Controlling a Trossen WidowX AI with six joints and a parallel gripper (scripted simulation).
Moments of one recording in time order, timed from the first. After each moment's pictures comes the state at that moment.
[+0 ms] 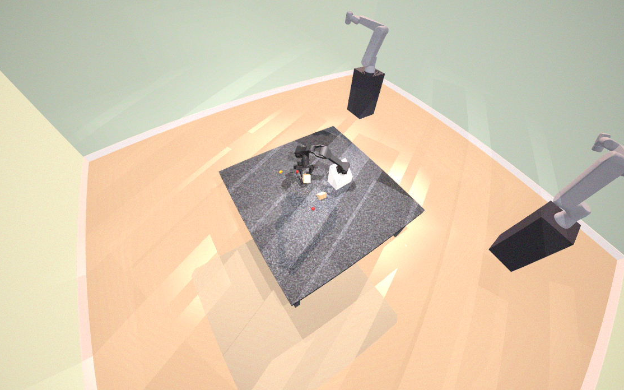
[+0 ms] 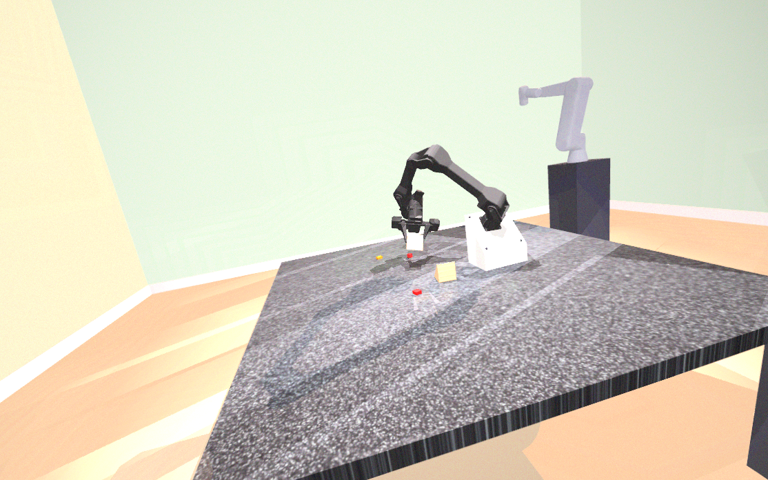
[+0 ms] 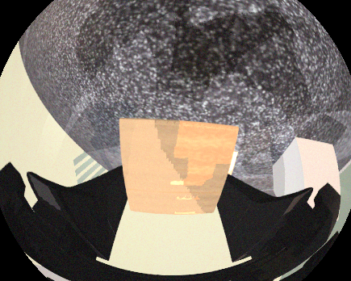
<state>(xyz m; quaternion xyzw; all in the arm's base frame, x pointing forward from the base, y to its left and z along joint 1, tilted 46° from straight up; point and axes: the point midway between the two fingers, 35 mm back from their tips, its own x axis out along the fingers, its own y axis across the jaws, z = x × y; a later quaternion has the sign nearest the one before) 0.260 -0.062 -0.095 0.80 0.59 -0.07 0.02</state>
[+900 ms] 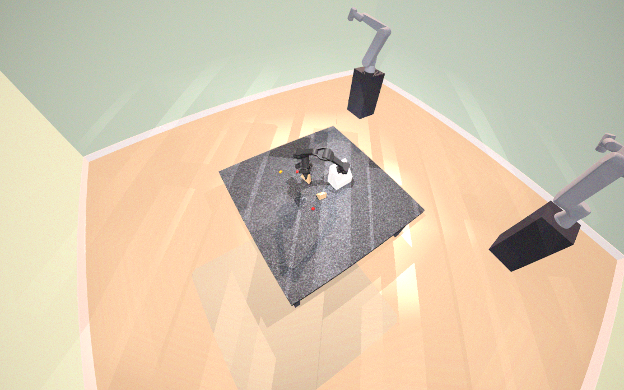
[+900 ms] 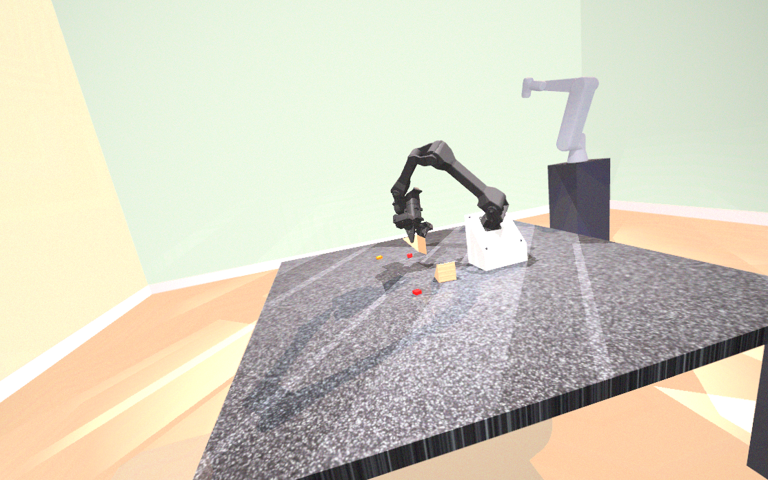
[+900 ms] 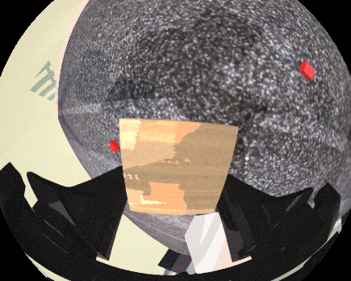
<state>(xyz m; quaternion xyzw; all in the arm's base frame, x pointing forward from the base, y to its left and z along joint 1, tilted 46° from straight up) 0.259 -0.055 -0.090 0.65 0.63 0.16 0.39</state>
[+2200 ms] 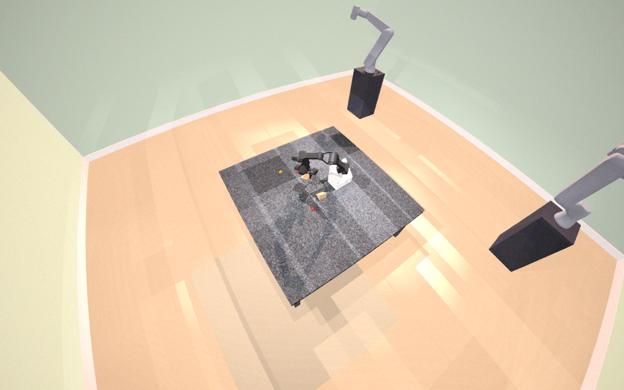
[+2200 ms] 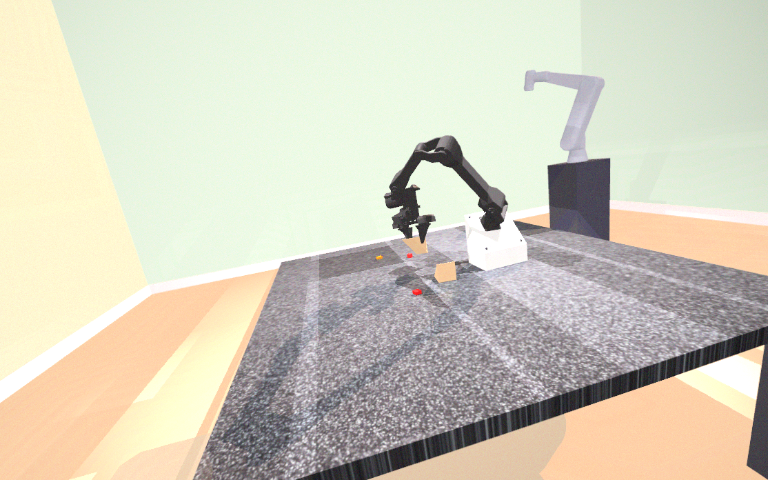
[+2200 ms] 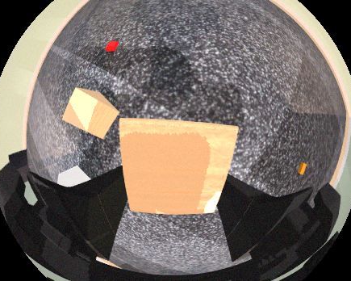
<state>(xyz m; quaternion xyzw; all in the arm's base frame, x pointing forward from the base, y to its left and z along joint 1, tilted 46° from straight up) 0.264 -0.054 -0.085 0.18 0.51 0.49 0.68</state>
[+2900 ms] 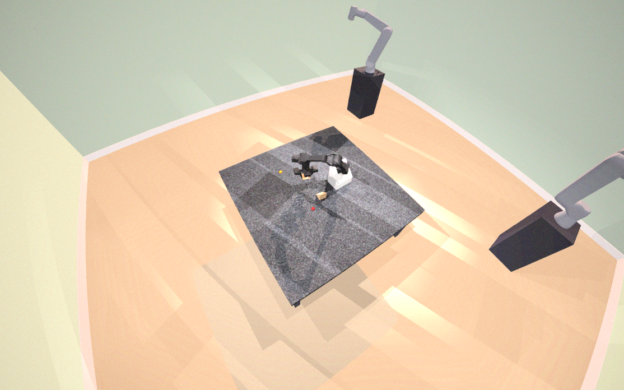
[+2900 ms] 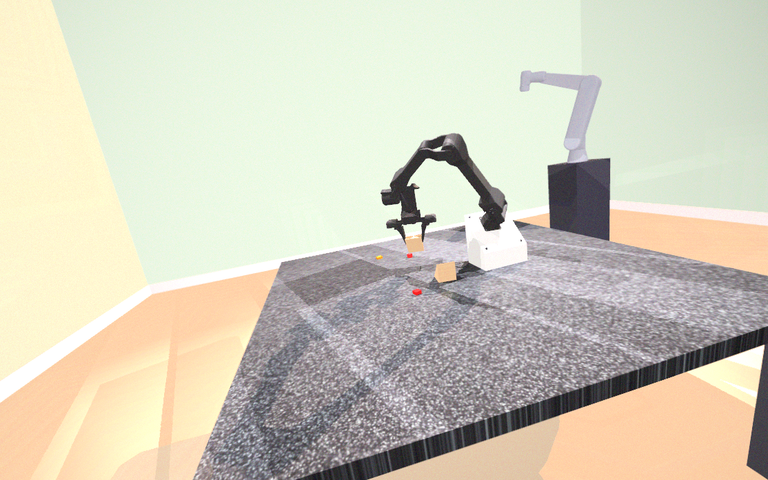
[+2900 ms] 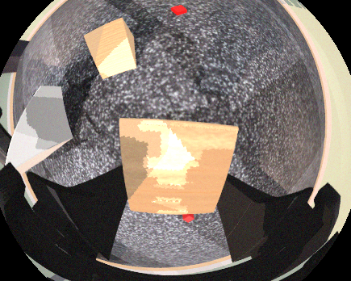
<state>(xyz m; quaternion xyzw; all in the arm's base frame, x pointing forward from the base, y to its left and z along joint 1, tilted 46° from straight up) 0.271 -0.057 -0.081 -0.12 0.37 0.61 0.69</state>
